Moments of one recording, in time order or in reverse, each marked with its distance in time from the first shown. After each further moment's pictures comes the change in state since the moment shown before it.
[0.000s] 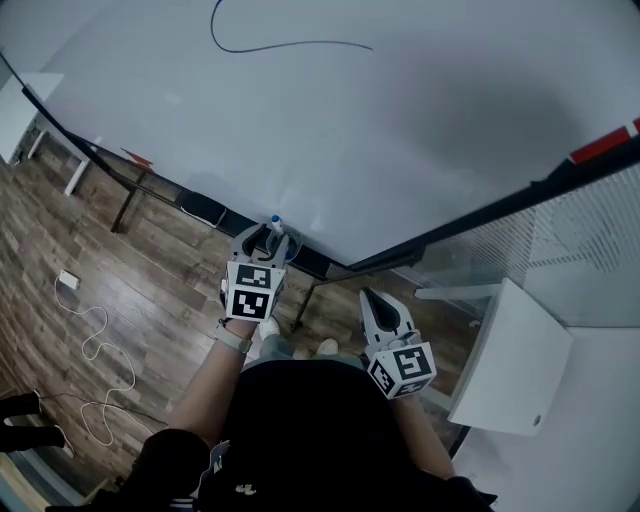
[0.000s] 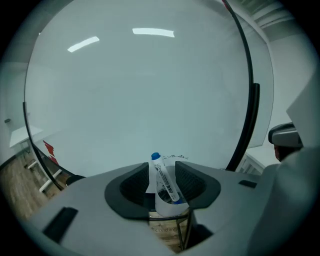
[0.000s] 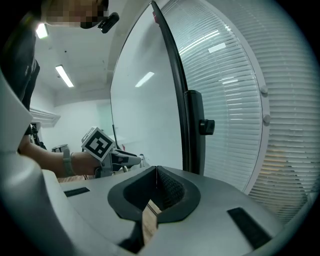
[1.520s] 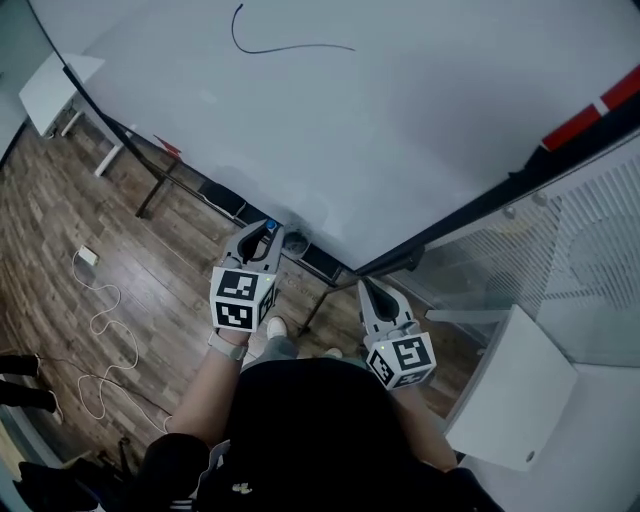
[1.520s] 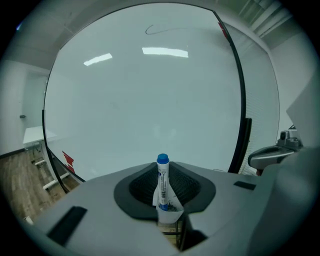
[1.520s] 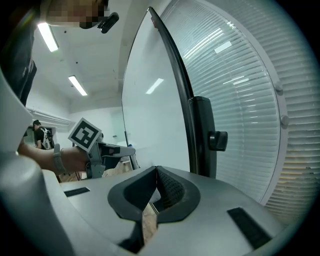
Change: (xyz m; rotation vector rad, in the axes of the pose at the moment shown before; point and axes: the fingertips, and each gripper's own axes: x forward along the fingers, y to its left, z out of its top) left arm -0.066 0.000 0.049 -0.053 -0.179 0.122; right arm 0.012 0.000 0.020 -0.023 -0.071 0.165
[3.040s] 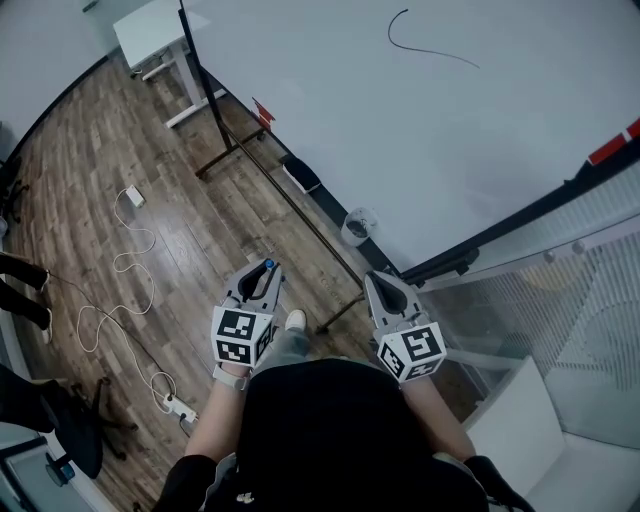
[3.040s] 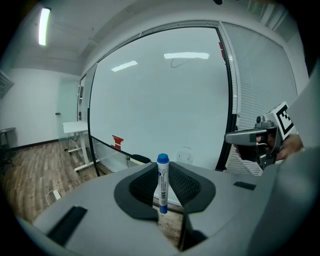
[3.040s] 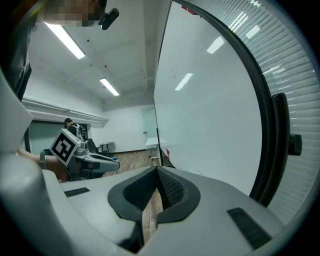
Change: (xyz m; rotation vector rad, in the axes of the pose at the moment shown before) left arm -0.180 0.016 -0.089 -0.104 0.011 0.289; right arm 0.012 0.105 -0.002 -0.129 0.036 0.355
